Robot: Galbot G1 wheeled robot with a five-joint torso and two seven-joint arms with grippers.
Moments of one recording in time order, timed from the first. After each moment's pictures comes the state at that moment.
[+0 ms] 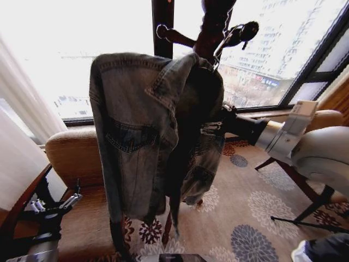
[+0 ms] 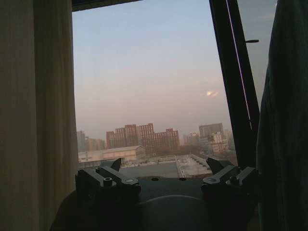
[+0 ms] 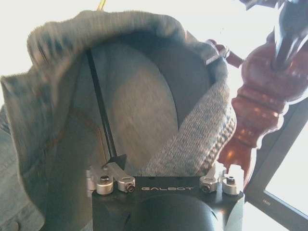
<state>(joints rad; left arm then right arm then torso) 2.04 -1.31 -0.99 -2.23 -0.41 -0.46 -0.06 -0.34 0.16 0.13 2.43 1.24 -0.39 0.02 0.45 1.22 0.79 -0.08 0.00</state>
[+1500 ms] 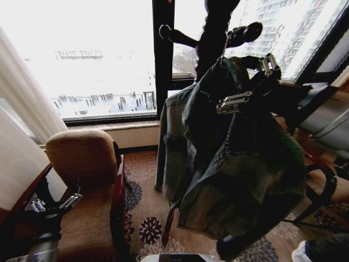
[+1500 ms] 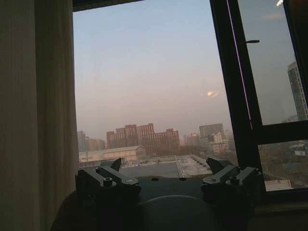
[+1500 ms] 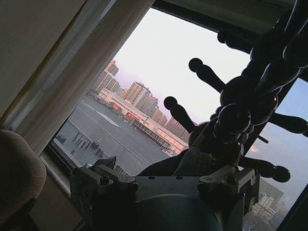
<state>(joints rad) 2.04 -1.31 -0.99 -2.23 -0.41 -0.46 -0.06 -0.20 0.03 0.26 2.50 1.38 -0.45 0.18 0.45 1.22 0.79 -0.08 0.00</state>
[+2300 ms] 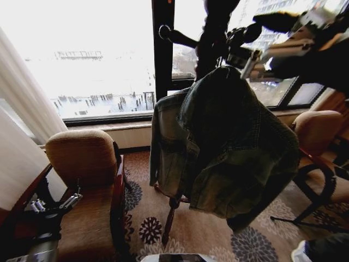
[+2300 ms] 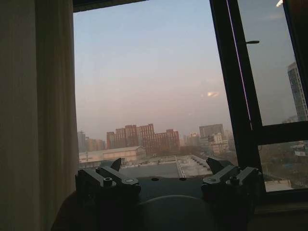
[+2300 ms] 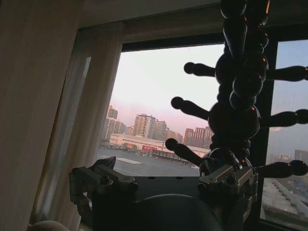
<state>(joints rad) 2.04 -1.31 -0.99 -2.23 -0.41 -0.46 -0.06 0.00 0.03 0.25 2.50 1.99 -0.31 0.37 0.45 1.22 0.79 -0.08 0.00</state>
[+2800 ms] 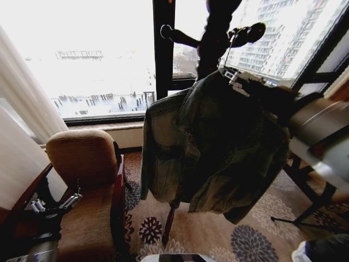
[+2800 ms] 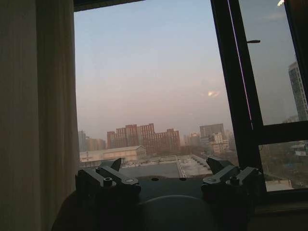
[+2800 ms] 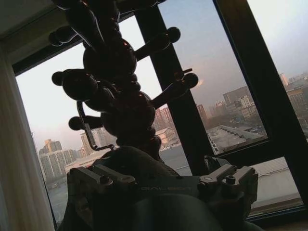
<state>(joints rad) 2.04 -1.31 -0.99 -2.23 -0.41 -0.46 -0.06 -0.70 0.32 0.58 2.50 1.91 -0.21 0.72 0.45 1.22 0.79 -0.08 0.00</state>
